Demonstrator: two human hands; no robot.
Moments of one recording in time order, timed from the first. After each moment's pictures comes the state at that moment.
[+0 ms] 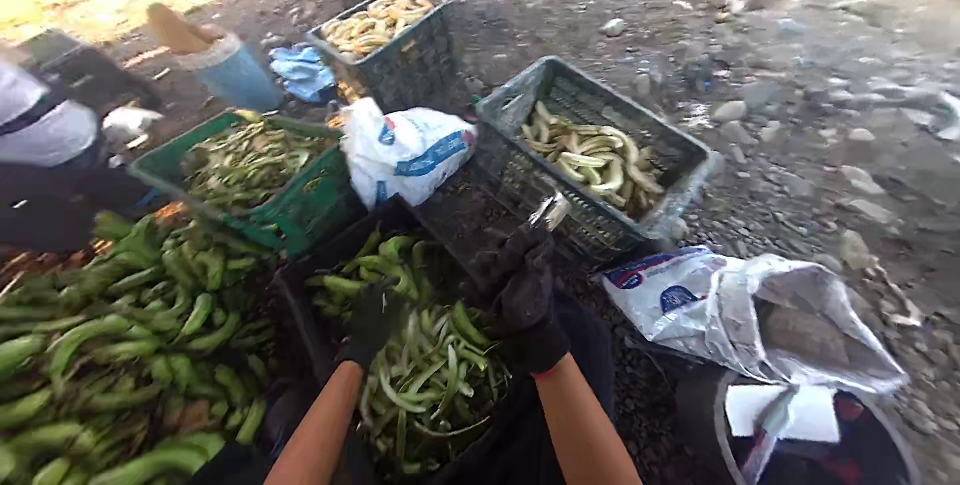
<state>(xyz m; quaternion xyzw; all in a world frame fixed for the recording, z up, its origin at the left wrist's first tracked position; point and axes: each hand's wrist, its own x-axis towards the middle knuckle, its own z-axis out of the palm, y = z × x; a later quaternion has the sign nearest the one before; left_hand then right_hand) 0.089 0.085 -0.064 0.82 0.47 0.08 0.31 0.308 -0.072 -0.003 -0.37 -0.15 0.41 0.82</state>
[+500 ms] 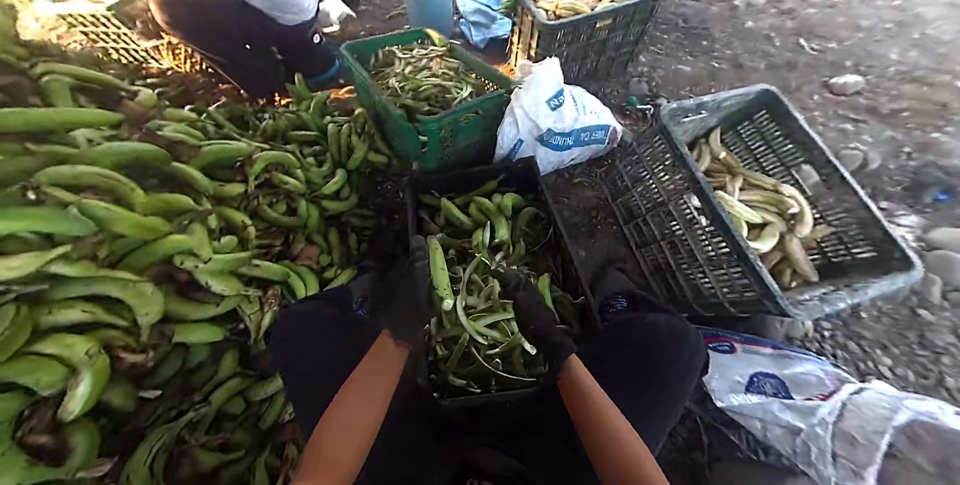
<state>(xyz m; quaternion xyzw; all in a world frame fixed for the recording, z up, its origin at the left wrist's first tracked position) -0.015 -0.001 -0.015 0.33 0.49 0.45 0.67 0.179 -0.072 -0.042 -0.63 -0.48 0.49 0.37</state>
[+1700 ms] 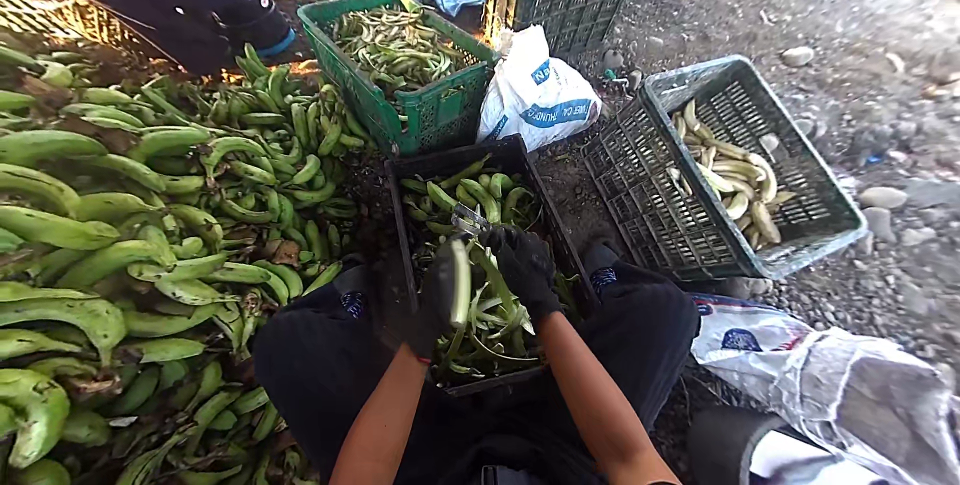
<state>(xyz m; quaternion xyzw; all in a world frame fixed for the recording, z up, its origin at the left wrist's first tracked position) -0.002 -0.021 -0.015 0.46 0.47 0.39 0.64 0.158 -0.029 -0.009 -0.81 -0.48 0.27 0.20</state>
